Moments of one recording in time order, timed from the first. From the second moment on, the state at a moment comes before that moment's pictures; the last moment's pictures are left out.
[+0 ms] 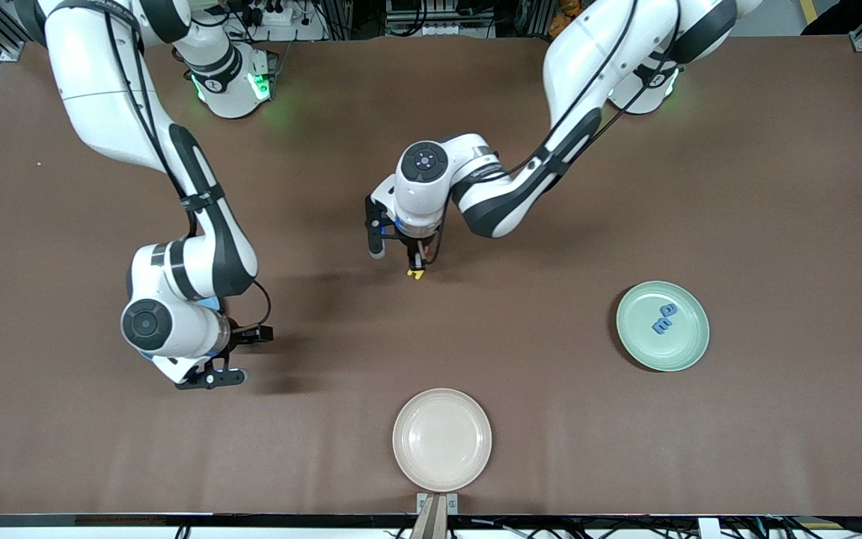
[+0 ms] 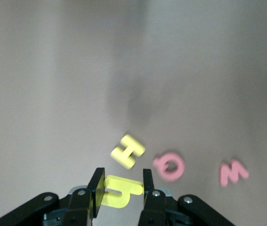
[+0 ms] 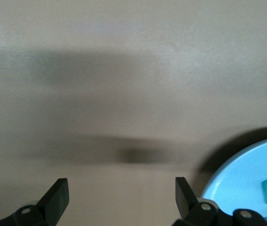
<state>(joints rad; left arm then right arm) -0.49 0.77 -0.47 -1.46 0.36 2.26 0.38 0.26 0.73 -0.06 -1.49 0.06 2.09 0.11</state>
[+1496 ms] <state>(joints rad) 0.22 0.66 -0.44 -1.58 0.34 1.92 0.39 0.65 0.74 0.03 -1.49 0.12 2.16 1.17</state>
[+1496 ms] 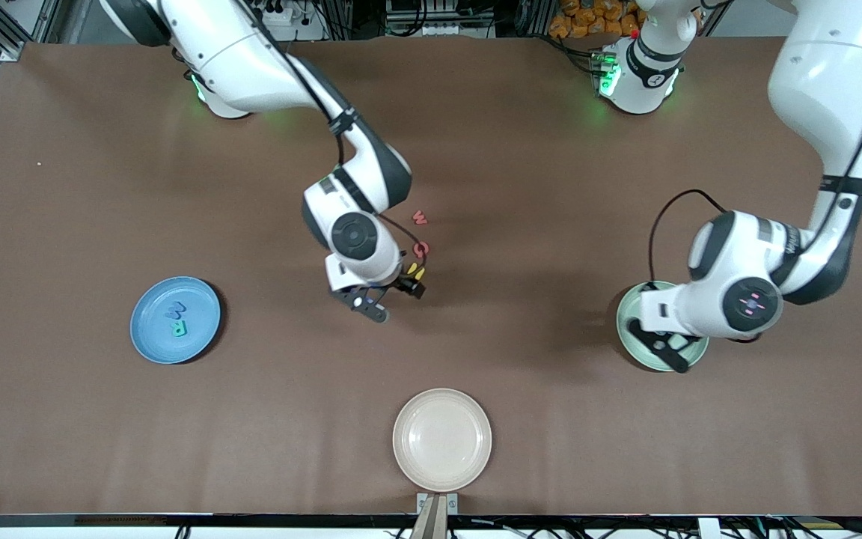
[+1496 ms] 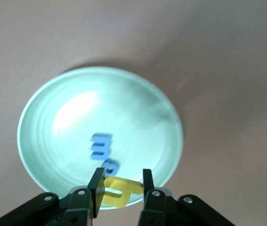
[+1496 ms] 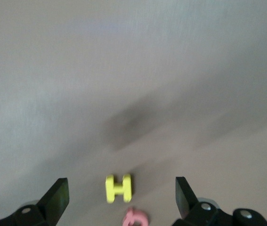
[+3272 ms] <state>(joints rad) 0.14 0.36 -0.42 -1.55 0.14 1.80 0.26 0.72 0.82 0.03 -1.51 0.09 2.28 1.26</state>
